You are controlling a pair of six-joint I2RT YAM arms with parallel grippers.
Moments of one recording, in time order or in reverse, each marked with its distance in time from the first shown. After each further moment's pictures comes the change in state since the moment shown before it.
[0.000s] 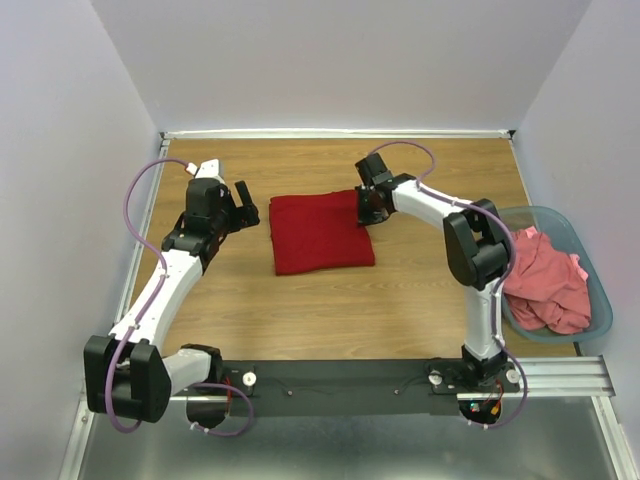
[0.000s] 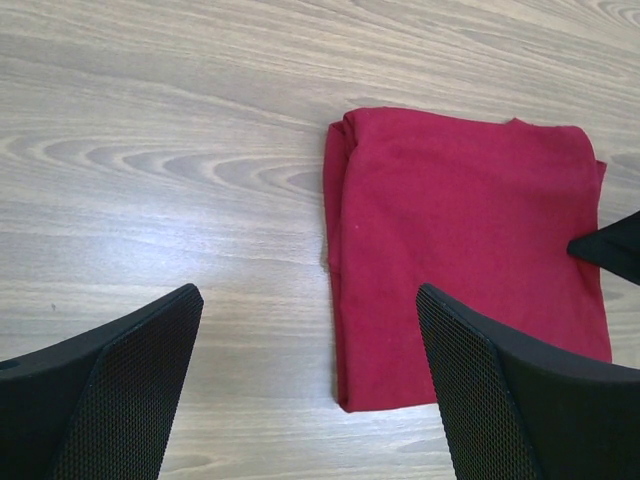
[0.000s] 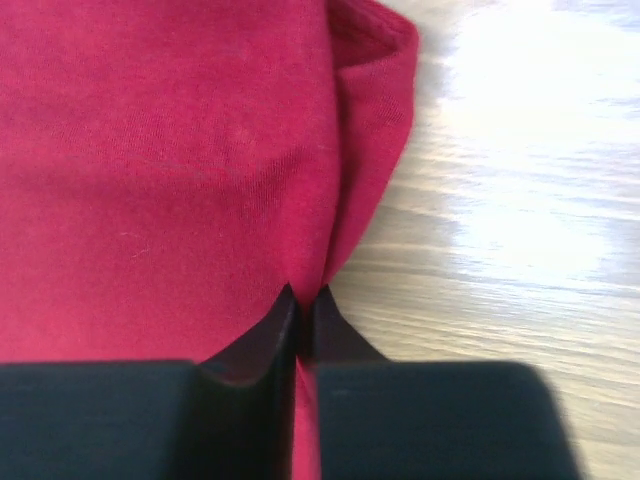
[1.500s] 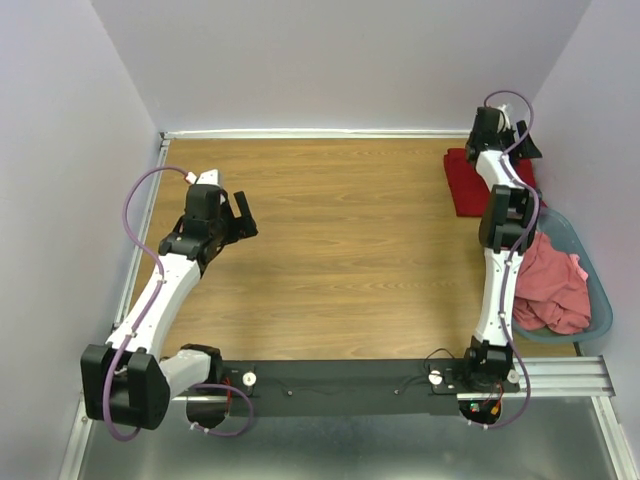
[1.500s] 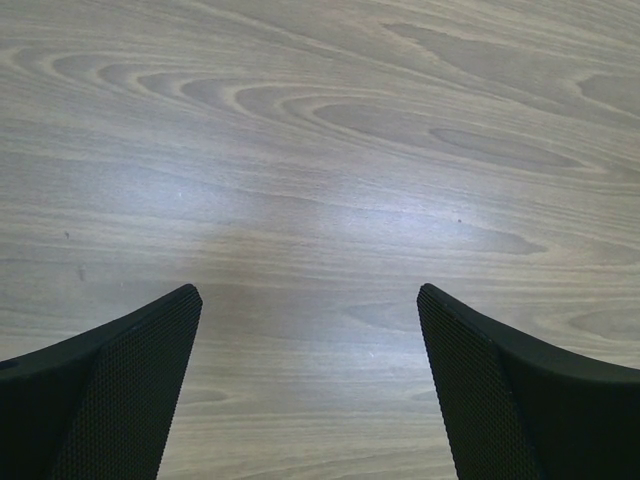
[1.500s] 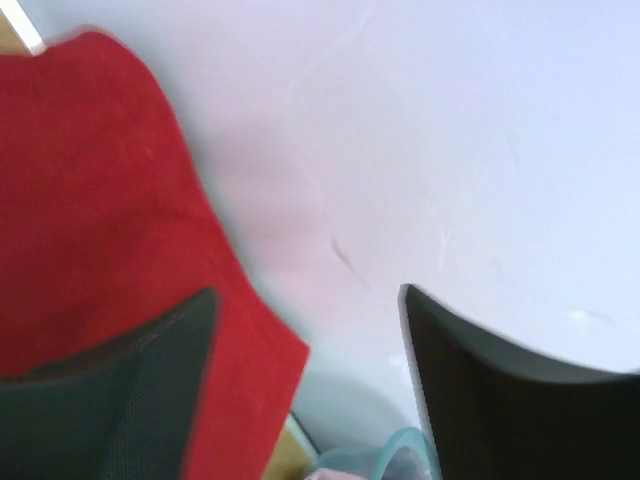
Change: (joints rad) left arm 0.000 -0.028 -0.001 -0.153 -0.005 -0.017; right arm -0.605 0.461 0.634 0.351 1.030 -1.027
